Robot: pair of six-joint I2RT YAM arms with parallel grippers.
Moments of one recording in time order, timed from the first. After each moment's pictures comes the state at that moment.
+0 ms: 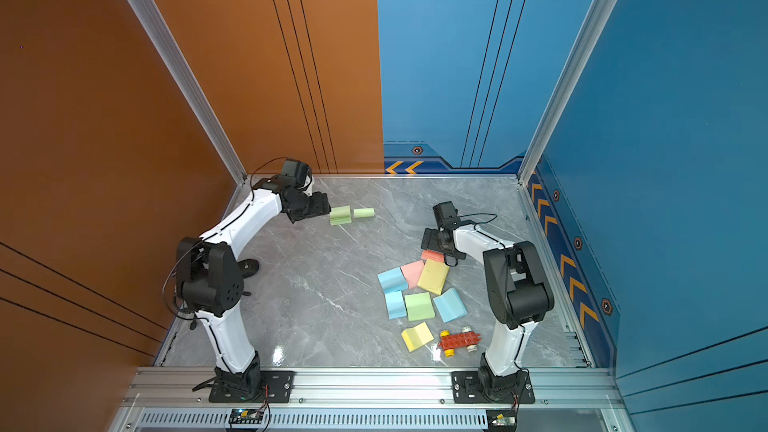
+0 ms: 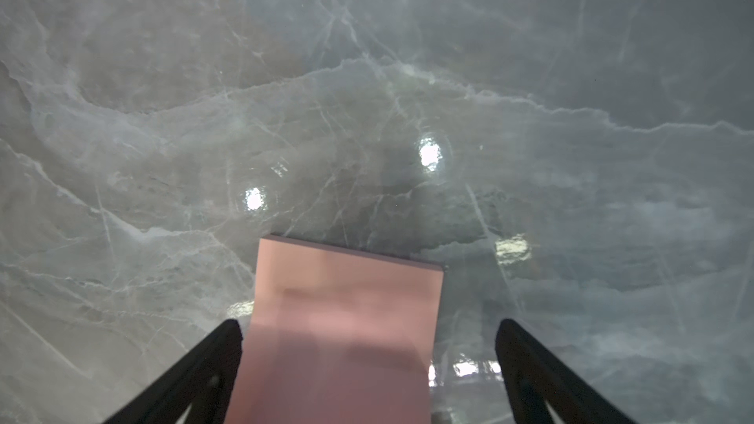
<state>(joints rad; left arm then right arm) -0.25 1.84 1.62 -0.80 0.08 -0.38 0.27 1.82 1.12 -0.44 0.08 0.50</state>
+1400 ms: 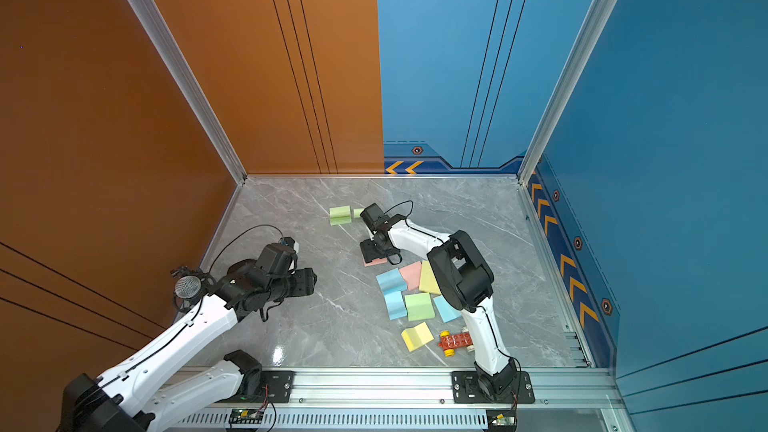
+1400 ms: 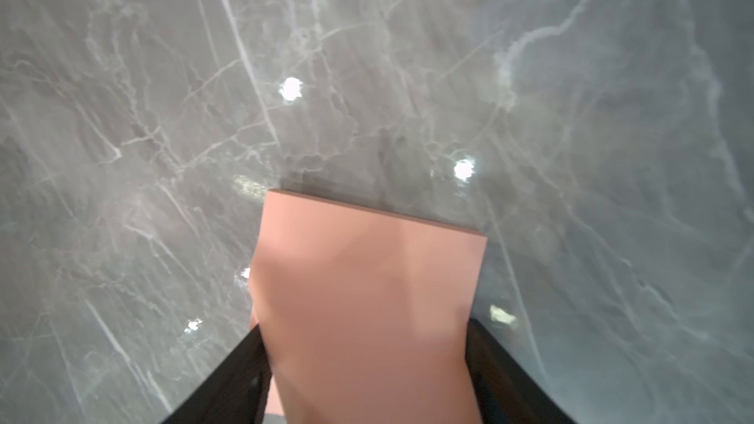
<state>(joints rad) -0.49 0.96 0.70 -0.70 -0.11 -0.54 0.69 2.15 1.59 -0.64 -0.05 0.24</state>
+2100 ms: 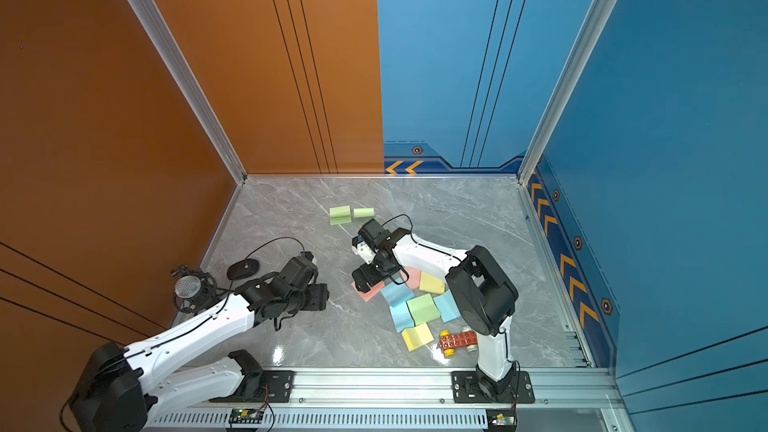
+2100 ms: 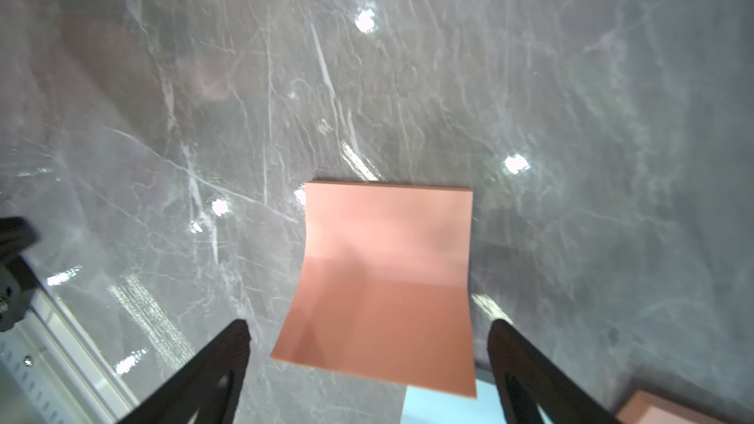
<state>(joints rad) -0.67 1.10 0.63 -0.60 -0.12 -0.60 0.76 1.85 1.34 -0.70 -0.26 0.10</state>
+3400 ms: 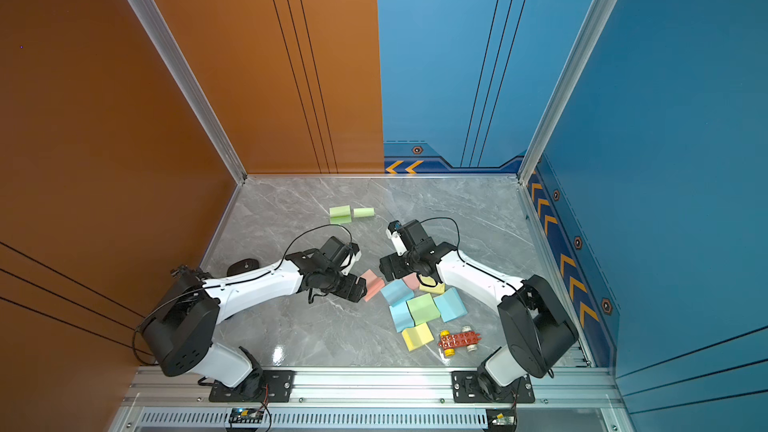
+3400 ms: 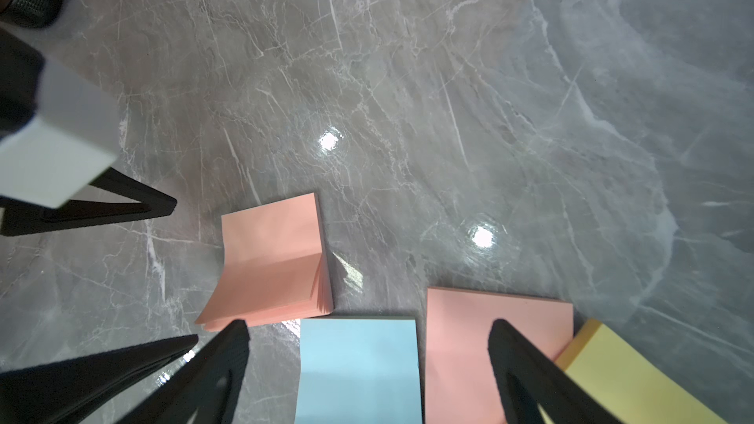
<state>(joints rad) -0.69 1.55 0.90 -0.49 0.13 -0.34 0.62 1.54 0.97 -0.36 -0.14 0.18</state>
